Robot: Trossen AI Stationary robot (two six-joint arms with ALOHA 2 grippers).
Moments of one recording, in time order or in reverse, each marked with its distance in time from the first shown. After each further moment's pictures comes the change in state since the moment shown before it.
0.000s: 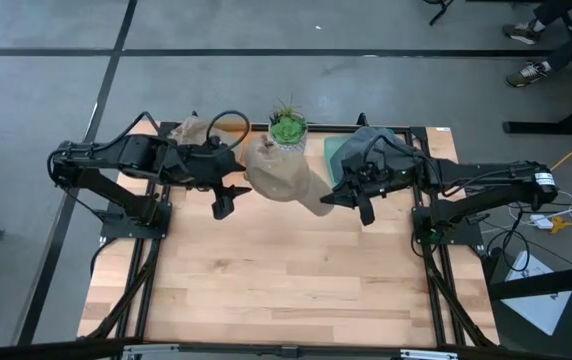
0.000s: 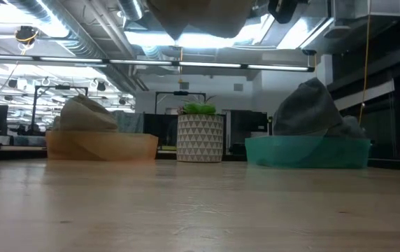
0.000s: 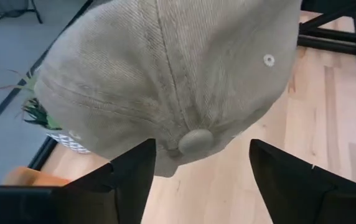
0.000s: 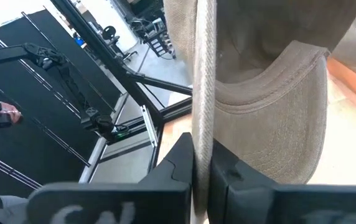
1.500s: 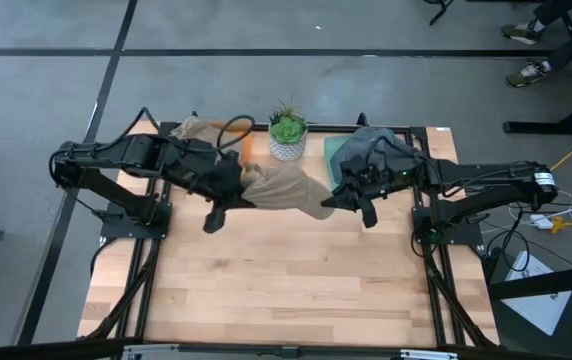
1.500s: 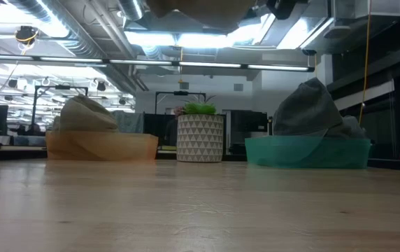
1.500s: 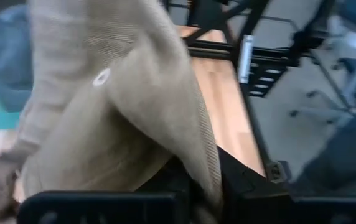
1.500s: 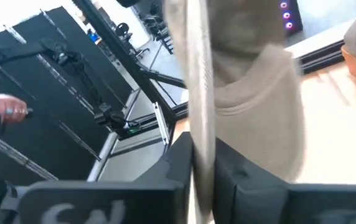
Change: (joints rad) left arm 0.007 0.008 0.000 0.142 0.405 0.105; right arm 0.001 0.002 0.002 0.016 -0.039 -0.001
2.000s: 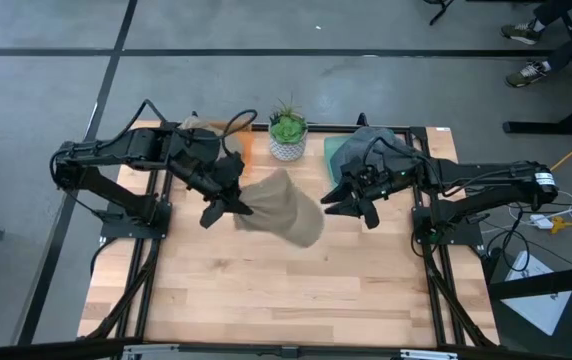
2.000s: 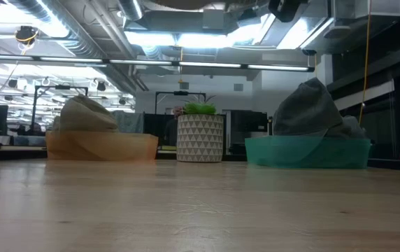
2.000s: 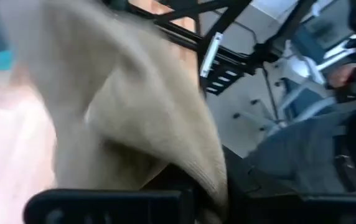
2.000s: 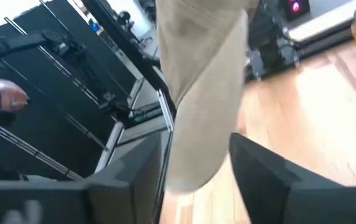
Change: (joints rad) left arm 0.091 0.006 0.000 -0.009 0.265 -0.244; right arm 0.000 -0.001 0.000 -0.049 -0.048 0.018
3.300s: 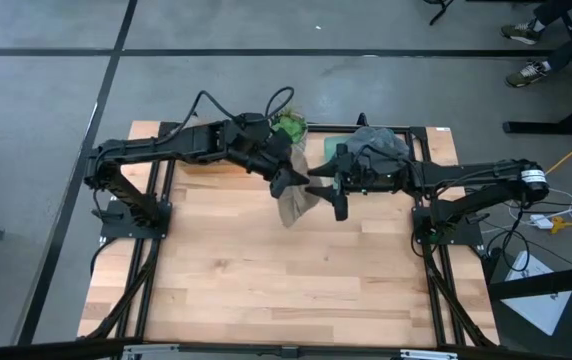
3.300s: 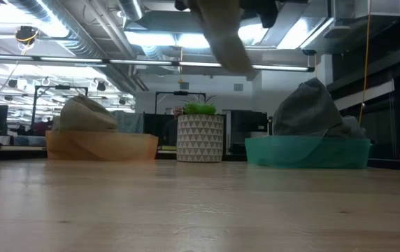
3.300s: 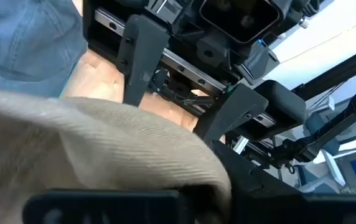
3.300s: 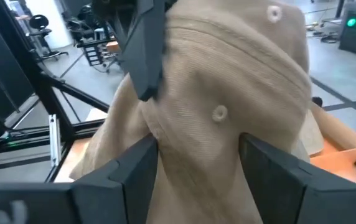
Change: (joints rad) left arm 0.169 0.257 0.000 0.430 -0.048 -0.165; right arm 0.004 0.107 -0.002 0.164 0.395 -0.366
